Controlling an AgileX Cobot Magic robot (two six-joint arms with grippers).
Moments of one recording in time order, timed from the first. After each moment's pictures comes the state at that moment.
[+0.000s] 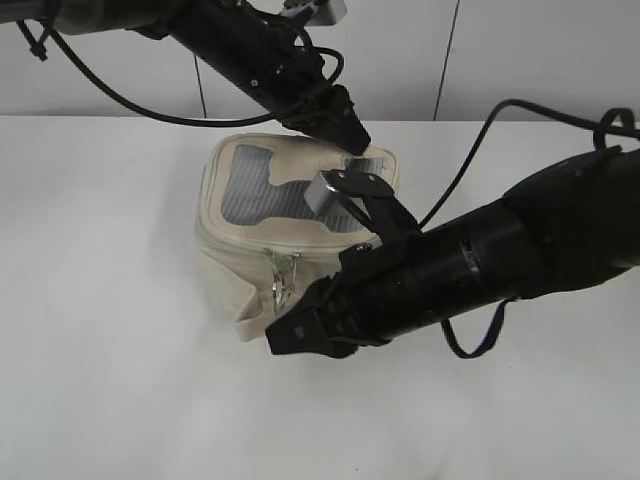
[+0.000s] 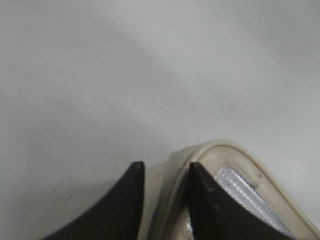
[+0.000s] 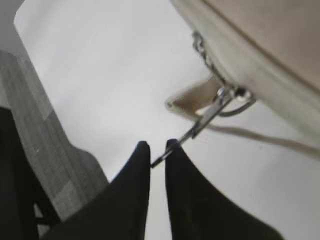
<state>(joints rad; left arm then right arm) -0.49 2.23 -1.89 -0.74 0.96 0.82 0.66 1.80 -0.80 1.63 0.51 -1.44</state>
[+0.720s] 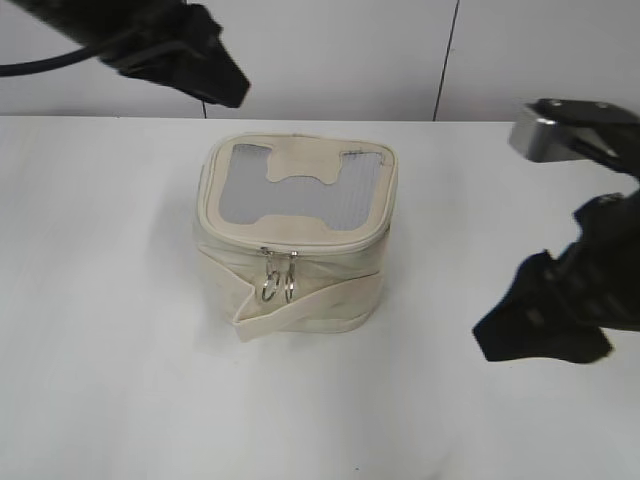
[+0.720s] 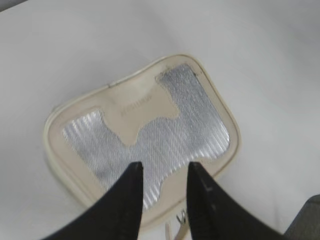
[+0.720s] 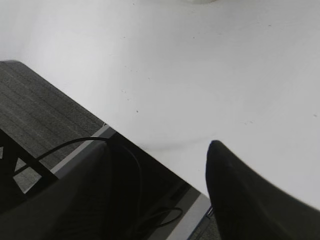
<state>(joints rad) -0.46 1.59 -1.36 -0.53 0.85 0.54 0.50 1.24 -0.79 0.45 0.81 -0.25</state>
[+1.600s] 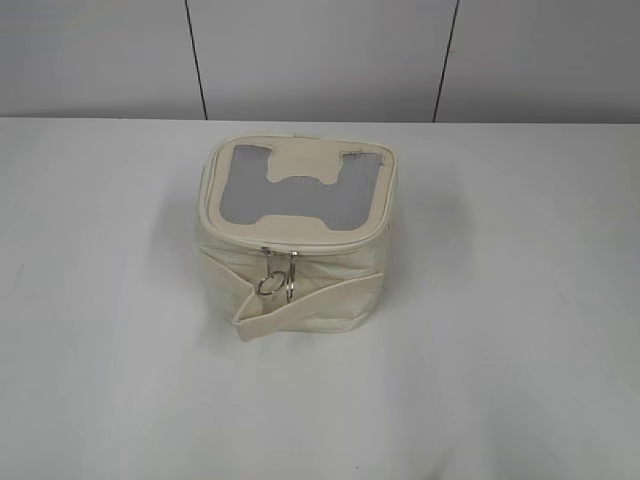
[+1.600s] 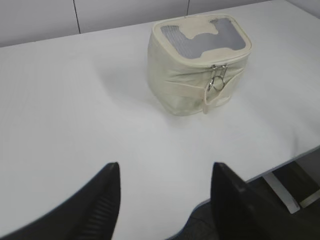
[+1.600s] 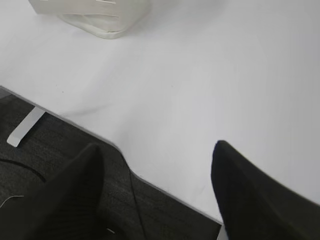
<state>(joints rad) -0.46 0.00 -0.64 -0.05 1.20 0.01 0.50 -0.01 -0.54 0.04 1.17 -0.05</state>
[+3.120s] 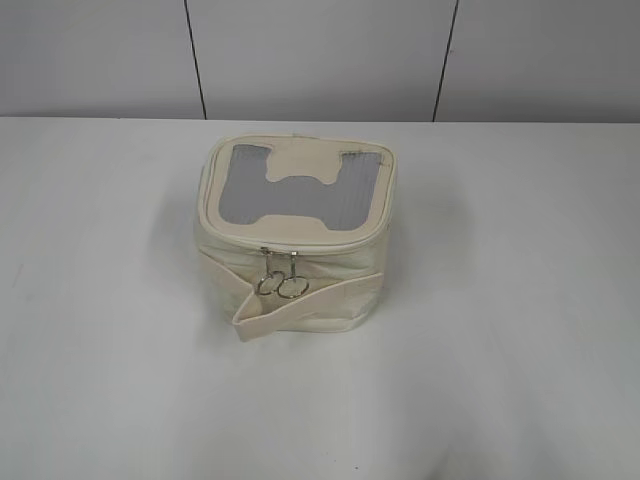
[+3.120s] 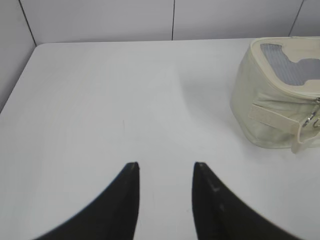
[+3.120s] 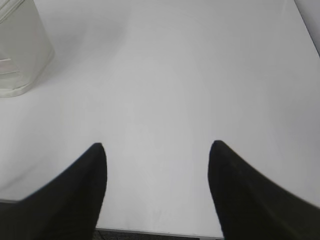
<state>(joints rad) -0.09 -0.01 -0.54 -0.05 1.06 0.05 0.08 -0.01 -0.50 0.05 1.05 -0.06</state>
